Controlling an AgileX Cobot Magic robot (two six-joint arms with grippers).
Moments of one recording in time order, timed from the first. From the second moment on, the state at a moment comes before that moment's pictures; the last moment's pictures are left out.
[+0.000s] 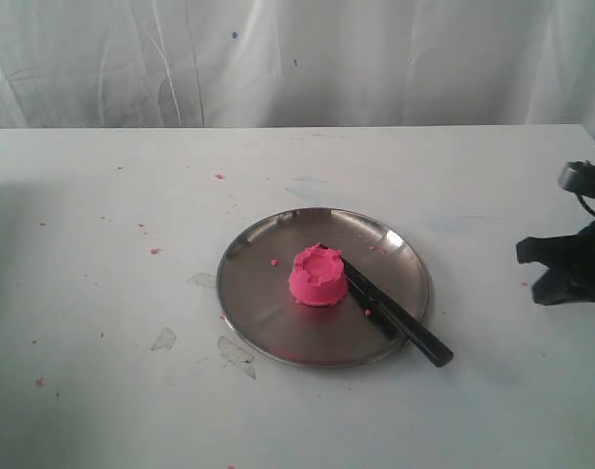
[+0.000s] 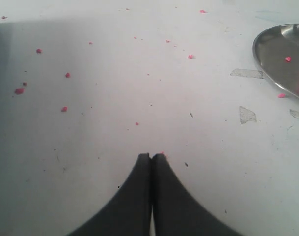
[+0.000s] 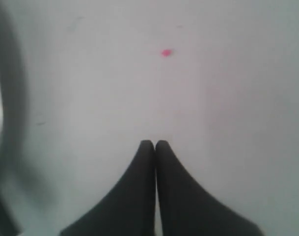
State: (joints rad) left arm 0.01 0.00 0.02 -0.15 0.44 0.11; right arm -0.19 1.70 -0.88 0.62 0.62 -0.61
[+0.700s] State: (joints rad) left arm 0.01 0.00 0.02 -0.15 0.44 0.11; right arm -0.18 1.92 -0.89 1.11 1.10 -1.16
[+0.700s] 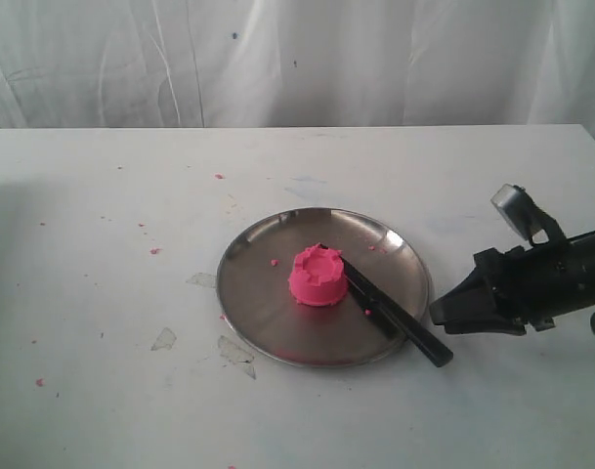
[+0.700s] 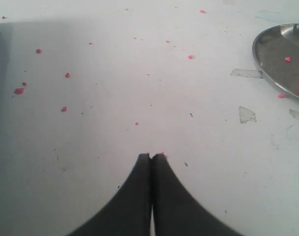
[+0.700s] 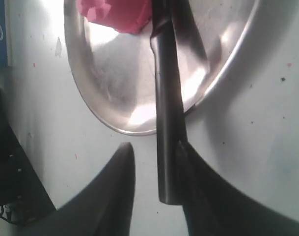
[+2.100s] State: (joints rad) left arm 0.01 0.00 0.02 -0.15 0.44 0.11; right arm -0.13 1.95 -0.89 1.04 1.07 -1.10
